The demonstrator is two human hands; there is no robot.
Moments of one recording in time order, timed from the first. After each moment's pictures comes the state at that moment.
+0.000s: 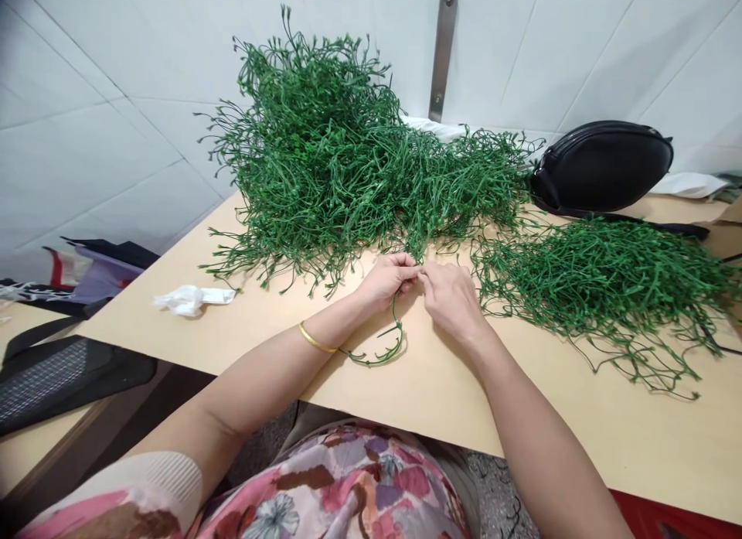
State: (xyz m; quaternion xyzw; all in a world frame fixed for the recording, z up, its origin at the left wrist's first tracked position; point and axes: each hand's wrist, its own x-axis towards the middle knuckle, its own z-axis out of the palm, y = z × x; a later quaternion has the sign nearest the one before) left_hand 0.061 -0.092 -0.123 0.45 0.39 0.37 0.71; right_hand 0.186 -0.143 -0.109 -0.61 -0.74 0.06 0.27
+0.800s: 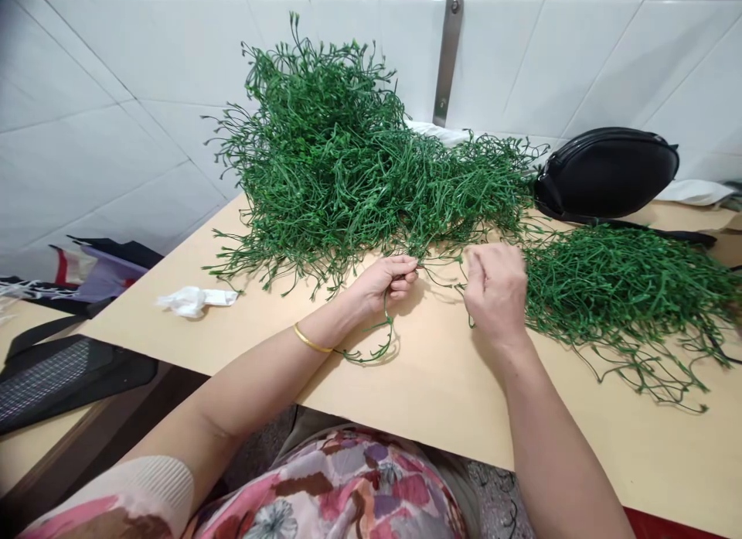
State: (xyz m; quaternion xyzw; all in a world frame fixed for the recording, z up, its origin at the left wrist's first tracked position) left_hand 0.047 -0.087 -0.110 0.33 0.33 0.32 0.82; right_hand 0.214 -0.151 -0.094 -0.61 -0.66 -0.08 0.43
